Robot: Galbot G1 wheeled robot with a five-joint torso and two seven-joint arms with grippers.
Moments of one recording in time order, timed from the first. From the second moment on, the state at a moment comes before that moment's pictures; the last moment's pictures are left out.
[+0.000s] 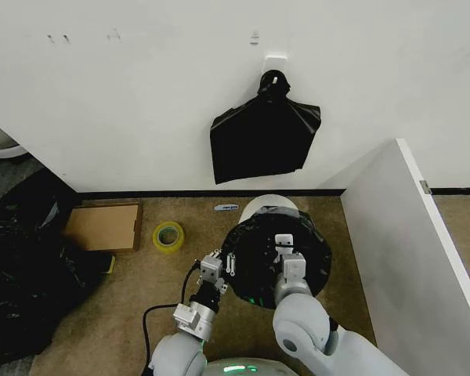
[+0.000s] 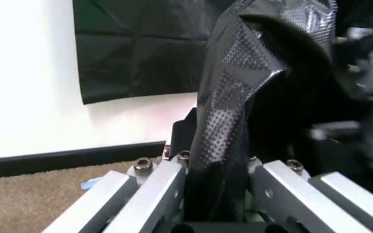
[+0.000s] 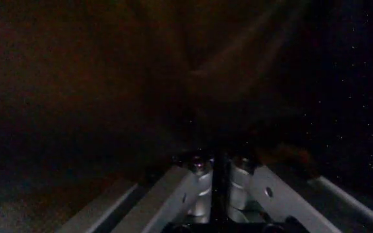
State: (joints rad) left arm 1.42 -1.29 -0.08 -1.98 -0.12 -0.25 -0.07; right arm -1.01 1.15 -0.20 2.07 0.62 -0.49 0.96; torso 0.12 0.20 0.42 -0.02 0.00
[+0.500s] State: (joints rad) left arm 1.48 -1.27 -0.09 -2.03 -0.12 -0.26 -0.05; right arm -0.96 1.19 -0.19 1.96 0.59 -0.49 0.96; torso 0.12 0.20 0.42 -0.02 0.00
